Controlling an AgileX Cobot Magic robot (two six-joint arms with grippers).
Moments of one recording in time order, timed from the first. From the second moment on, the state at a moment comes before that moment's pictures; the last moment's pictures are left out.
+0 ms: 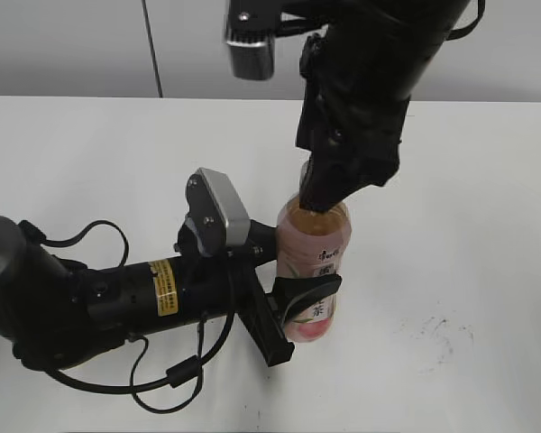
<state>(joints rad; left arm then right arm) -0.65 2.07 -0.66 0.61 -1.18 -0.15 0.68 1.71 -1.55 0.21 1.22 -1.07</state>
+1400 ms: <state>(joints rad) -0.65 2.07 -0.66 0.61 -1.18 -0.15 0.68 1.72 -1.55 0.17 1.22 0.20</state>
